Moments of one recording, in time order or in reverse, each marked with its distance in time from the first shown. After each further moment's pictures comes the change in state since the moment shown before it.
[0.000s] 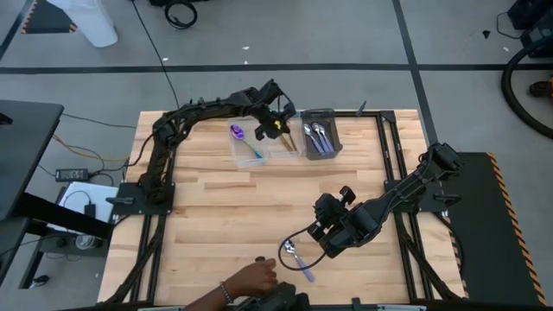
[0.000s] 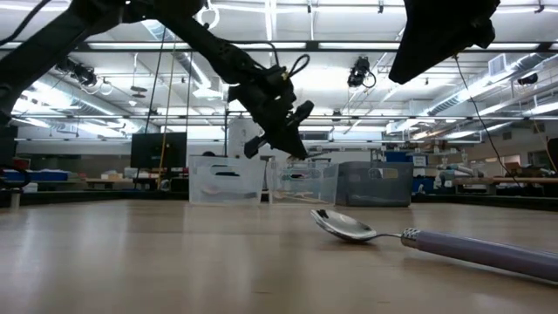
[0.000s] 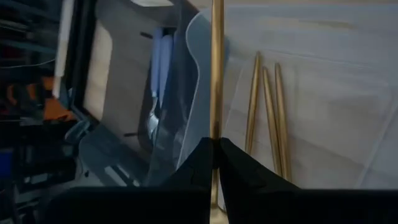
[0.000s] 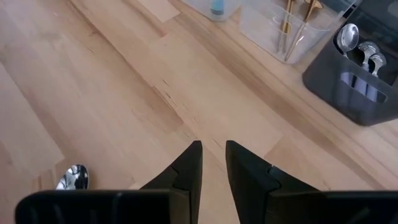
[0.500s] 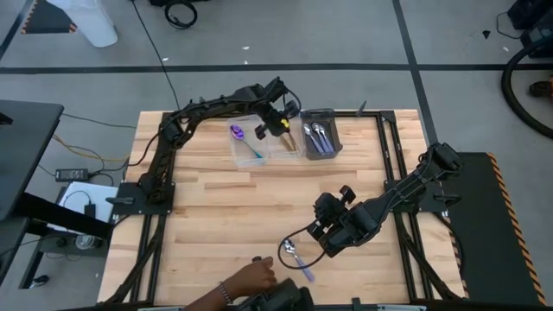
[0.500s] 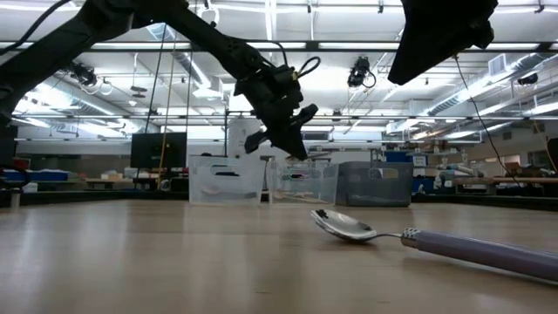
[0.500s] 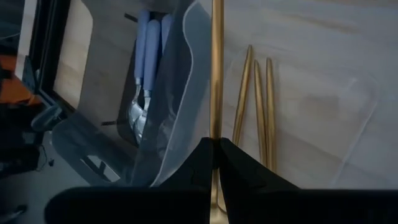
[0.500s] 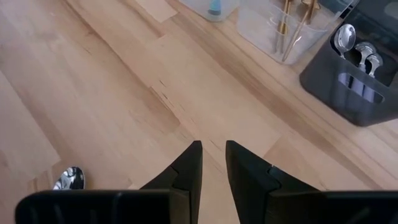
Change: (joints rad) left arm -0.011 0.074 0.176 -0.204 -0.071 -0.048; right arm -0.005 0.000 0.000 -0.003 0.001 -0.002
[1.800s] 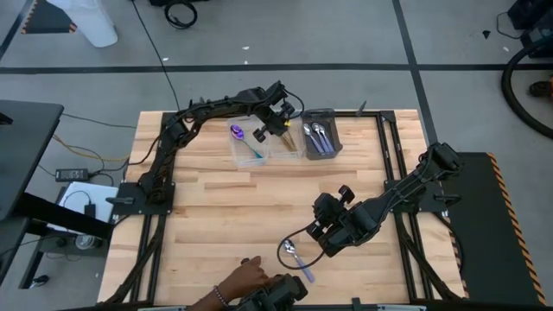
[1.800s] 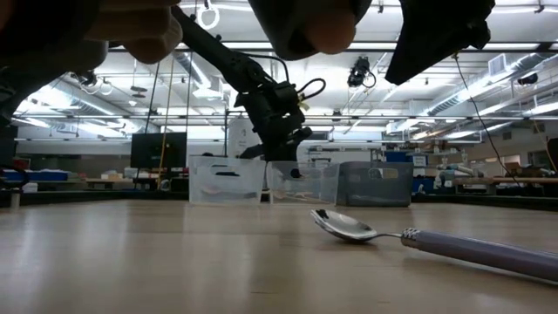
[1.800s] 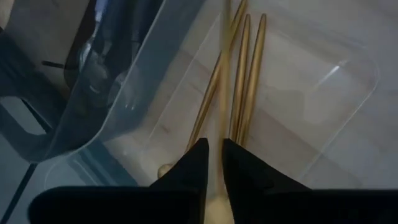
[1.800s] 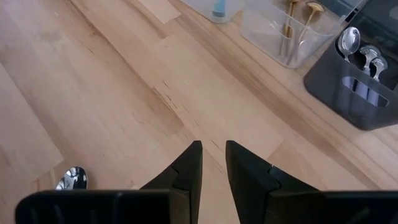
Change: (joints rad) left arm 0.019 0.063 -0.001 -0.016 -0.085 -0.200; right arm -0.005 0.000 -0.001 0.021 0.000 -0.027
